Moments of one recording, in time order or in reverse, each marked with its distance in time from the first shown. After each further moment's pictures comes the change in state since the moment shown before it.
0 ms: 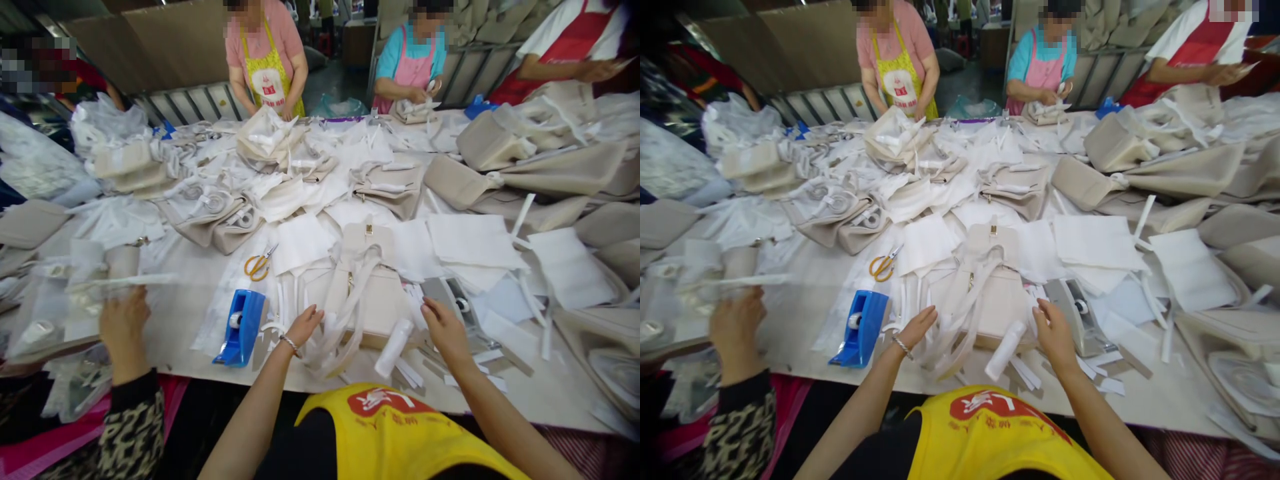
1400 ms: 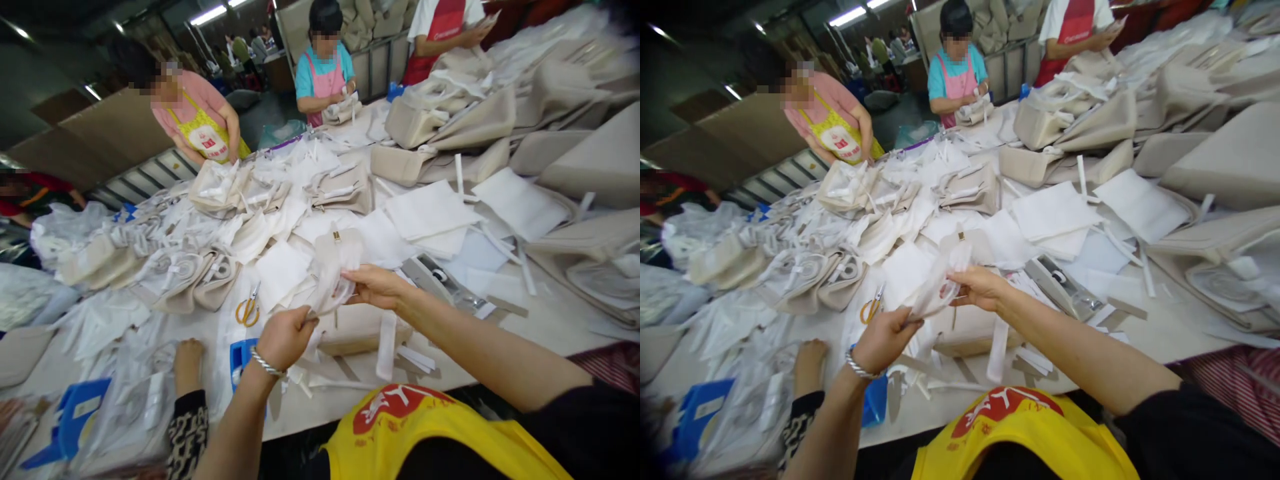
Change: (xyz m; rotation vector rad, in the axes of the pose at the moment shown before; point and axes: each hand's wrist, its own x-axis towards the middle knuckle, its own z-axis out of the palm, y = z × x) left_hand -0.052 0.204 -0.019 0.997 -0.017 0.395; right_hand 0.041 -0.133 -0.005 1.188 -0.827 0.344
